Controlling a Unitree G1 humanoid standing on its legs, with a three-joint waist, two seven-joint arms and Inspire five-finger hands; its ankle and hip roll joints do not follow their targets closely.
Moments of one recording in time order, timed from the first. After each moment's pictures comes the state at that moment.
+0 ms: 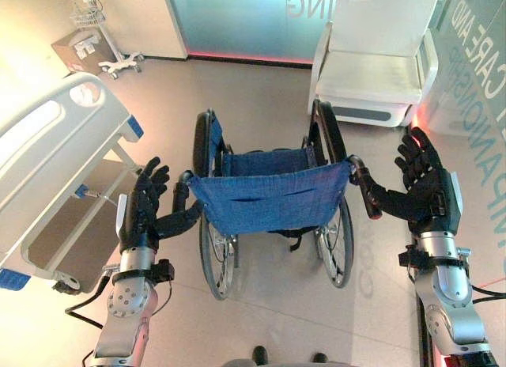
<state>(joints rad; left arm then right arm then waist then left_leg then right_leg) 0.17 0.42 0.09 -0.11 -0.27 -0.13 0.18 0.10 -0.46 -0.03 -0.17 0.39 -0.23 -0.15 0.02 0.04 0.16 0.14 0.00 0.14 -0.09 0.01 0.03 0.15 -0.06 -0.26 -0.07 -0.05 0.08</state>
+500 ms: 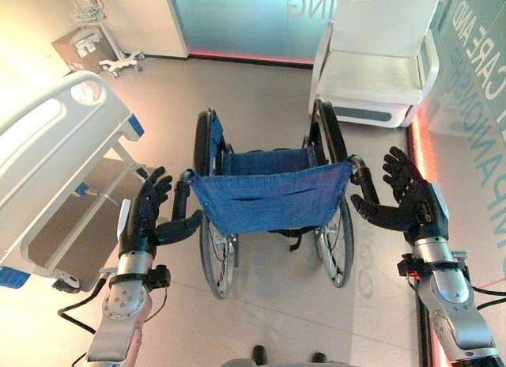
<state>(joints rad) 0.19 0.46 0.08 -0.11 -0.26 -0.09 0.19 0.12 -0.53 -0.01 -0.17 0.36 -0.12 -0.12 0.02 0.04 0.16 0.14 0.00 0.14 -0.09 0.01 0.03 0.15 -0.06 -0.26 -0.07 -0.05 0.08</state>
